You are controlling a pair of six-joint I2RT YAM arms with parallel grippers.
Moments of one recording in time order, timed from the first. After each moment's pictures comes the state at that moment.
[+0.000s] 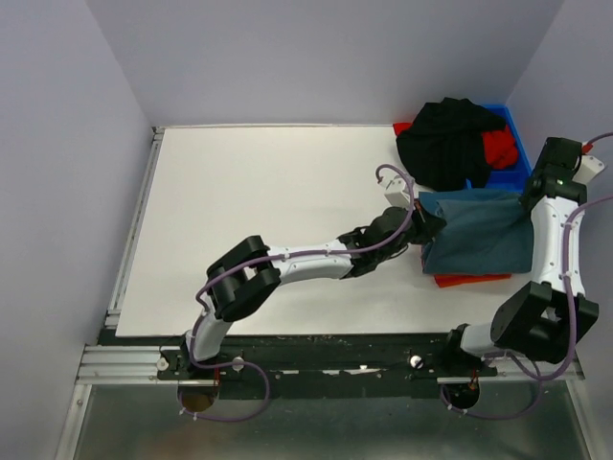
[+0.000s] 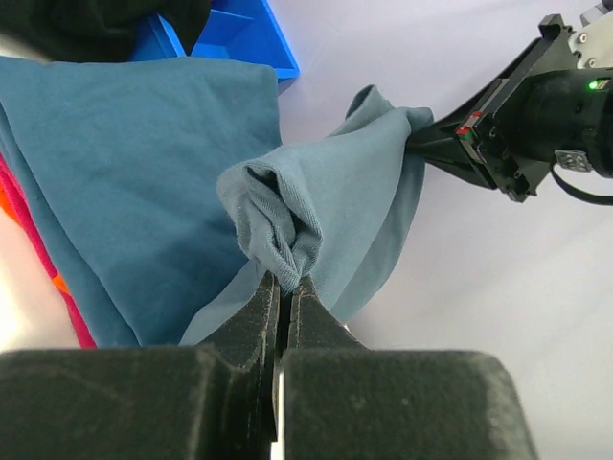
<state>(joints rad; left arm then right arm) -1.14 2.03 1.49 0.46 -0.26 -0.92 -0.40 1.36 1.32 -0.79 0.47 0.40</state>
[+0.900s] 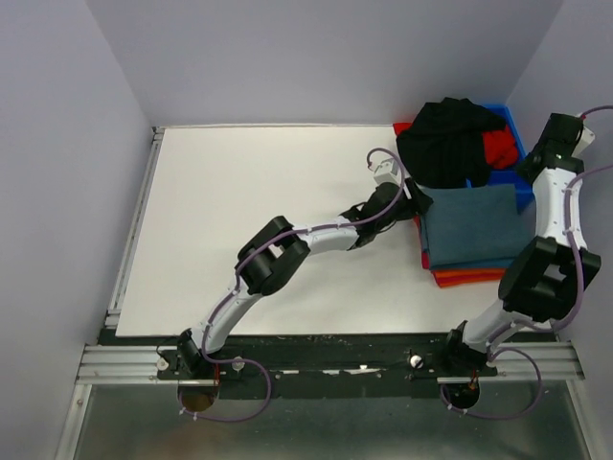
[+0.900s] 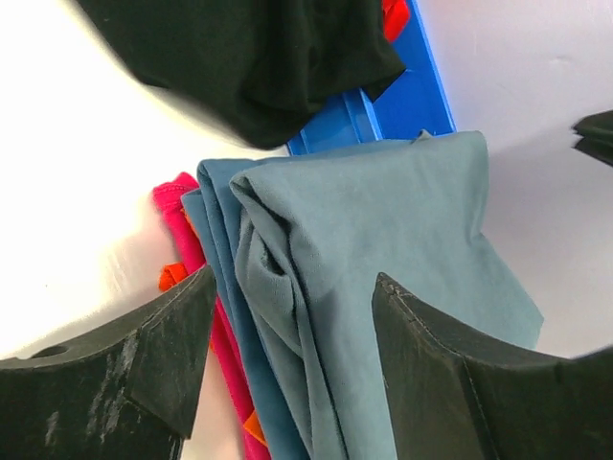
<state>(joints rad) -0.95 2.39 1.79 0.41 -0.16 -0.94 -0.40 1.70 1.55 -0.59 0.25 0.36</state>
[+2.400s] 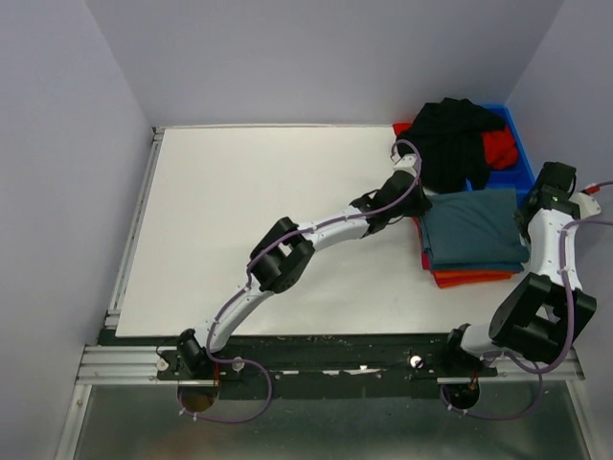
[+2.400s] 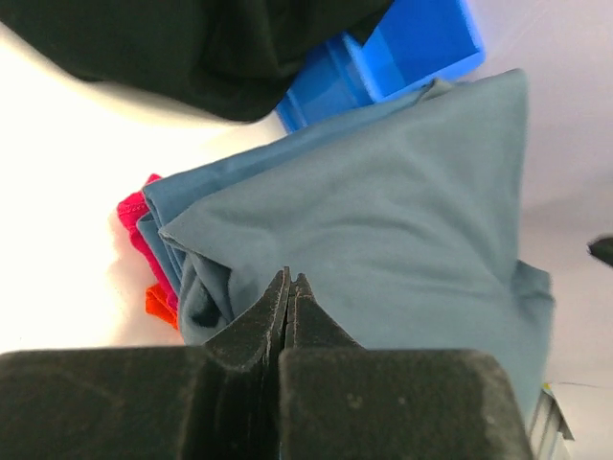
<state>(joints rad) -0.94 2.56 2.15 0.10 0.00 -0.76 -0.48 1.39 1.11 -0.71 0.40 0.77</state>
